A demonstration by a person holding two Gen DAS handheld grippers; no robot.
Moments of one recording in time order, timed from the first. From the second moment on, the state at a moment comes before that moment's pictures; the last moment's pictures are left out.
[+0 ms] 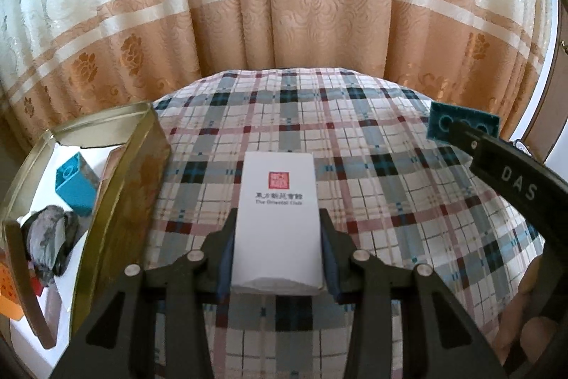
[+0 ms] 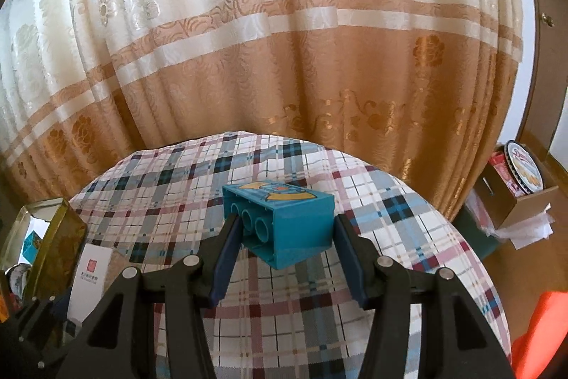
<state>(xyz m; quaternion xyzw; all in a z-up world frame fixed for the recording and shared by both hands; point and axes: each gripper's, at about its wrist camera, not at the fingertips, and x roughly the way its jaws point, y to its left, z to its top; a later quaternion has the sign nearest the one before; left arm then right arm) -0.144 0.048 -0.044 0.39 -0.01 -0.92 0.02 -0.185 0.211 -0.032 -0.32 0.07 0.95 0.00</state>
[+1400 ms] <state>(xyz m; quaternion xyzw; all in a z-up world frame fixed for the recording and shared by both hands) -0.101 0.040 -0.038 0.37 -0.01 -0.93 0.00 -0.115 0.184 -0.022 -0.27 0.05 0.96 0.02</state>
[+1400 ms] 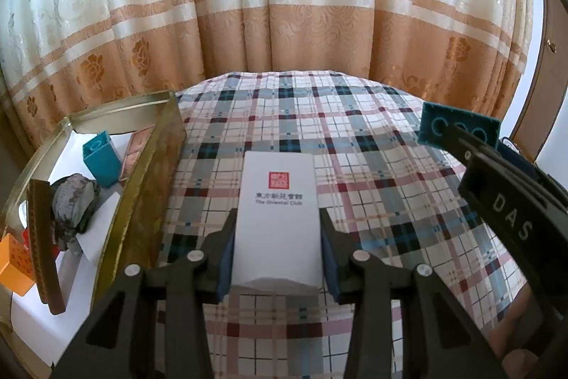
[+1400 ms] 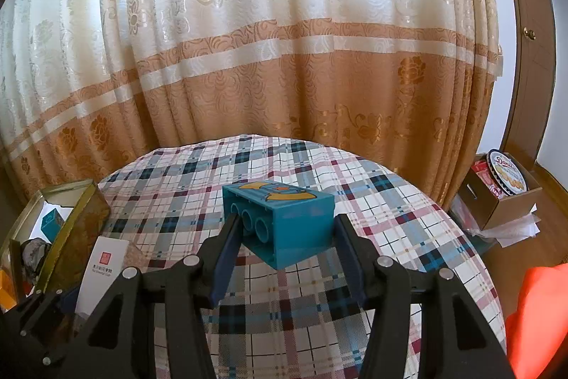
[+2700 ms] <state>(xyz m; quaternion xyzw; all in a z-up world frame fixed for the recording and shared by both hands) -0.048 -0.027 0.001 0.33 0.02 -0.94 0.02 -0.073 0.158 -0.017 -0.27 0.10 0.96 -0.02</state>
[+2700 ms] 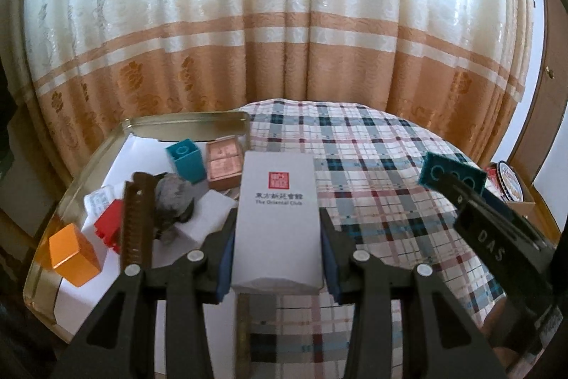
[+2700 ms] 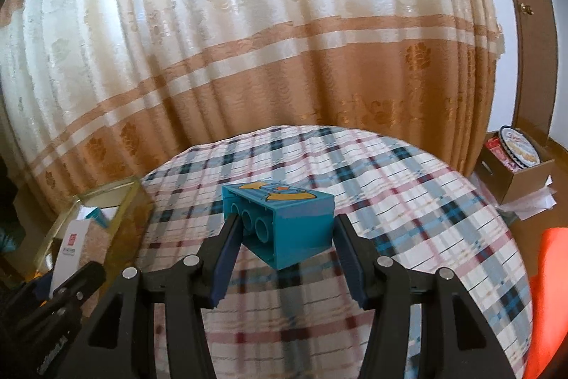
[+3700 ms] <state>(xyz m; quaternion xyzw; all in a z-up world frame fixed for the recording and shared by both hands) -0.031 -0.114 0.010 0.32 0.04 -0.94 0.11 -0.039 0.060 0.010 -0.25 0.07 0.95 -0.15</state>
